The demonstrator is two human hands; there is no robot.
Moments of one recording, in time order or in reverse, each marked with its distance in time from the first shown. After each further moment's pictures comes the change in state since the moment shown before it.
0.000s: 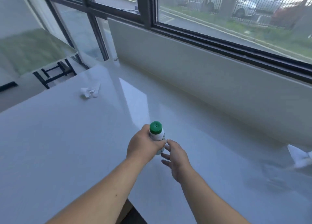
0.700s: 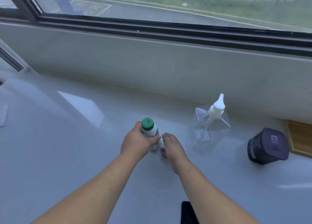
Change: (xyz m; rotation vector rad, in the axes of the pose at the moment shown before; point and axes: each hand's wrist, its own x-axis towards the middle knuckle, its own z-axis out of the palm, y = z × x) left_hand -0.028 0.122 0.228 0.146 -0.299 0.187; right_hand 0.011 0.013 -0.262 0.037 0.260 -0.038
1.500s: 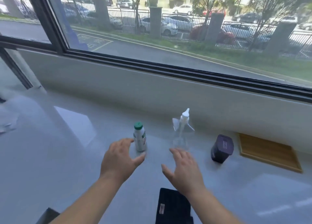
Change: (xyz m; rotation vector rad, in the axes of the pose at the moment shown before) left_hand -0.164 0.005 -0.045 0.339 0.273 0.341; right_hand -0.192 0.031 -0.099 -1.116 0.346 -0.716
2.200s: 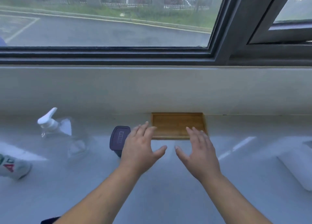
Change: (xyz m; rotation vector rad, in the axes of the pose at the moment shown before) left_hand 0.014 0.427 0.281 -0.032 -0.289 0.435; right_hand -0.054 0.438 -0.149 0.045 0.151 0.446
